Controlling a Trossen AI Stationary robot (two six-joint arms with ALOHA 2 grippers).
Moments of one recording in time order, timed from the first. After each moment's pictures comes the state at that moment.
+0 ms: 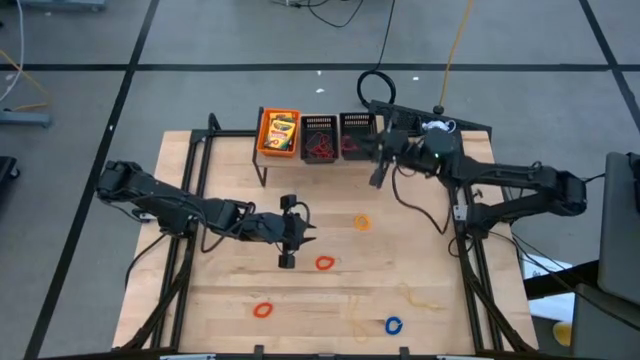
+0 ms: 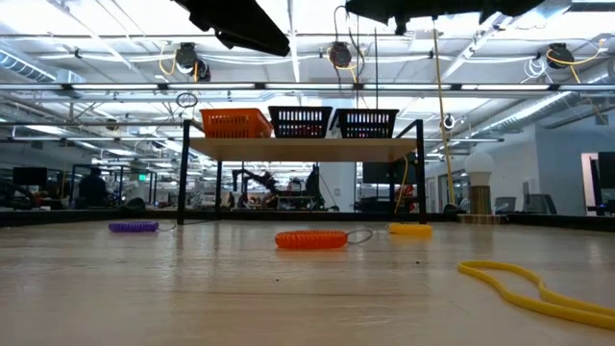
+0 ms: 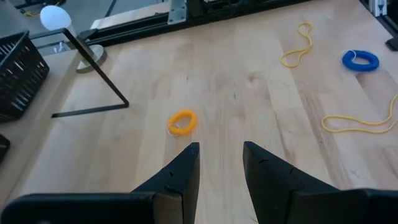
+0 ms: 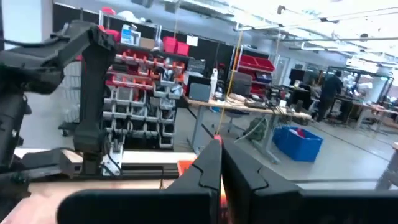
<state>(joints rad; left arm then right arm) -0.27 1.44 1.02 -0.16 -0.31 0.04 -0.30 1.17 0.88 0.44 -0.02 -0.19</state>
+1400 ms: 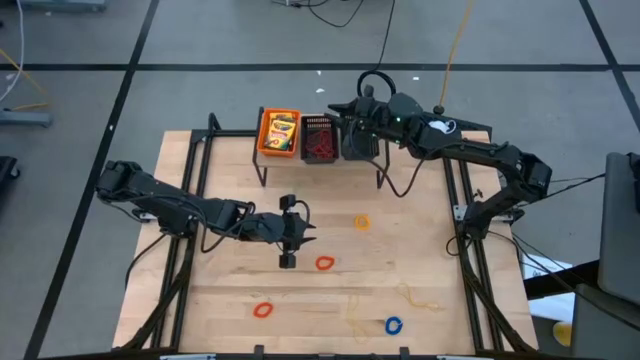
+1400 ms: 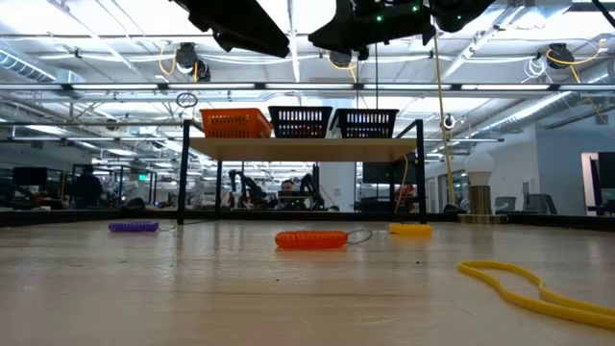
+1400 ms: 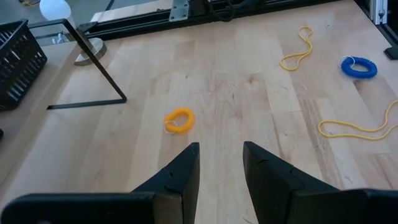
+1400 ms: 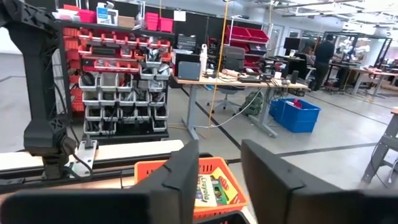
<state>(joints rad) -0.27 1.44 1.02 -0.16 -0.32 -0.01 -0.48 1.50 1.19 0.36 -0.13 -0.12</state>
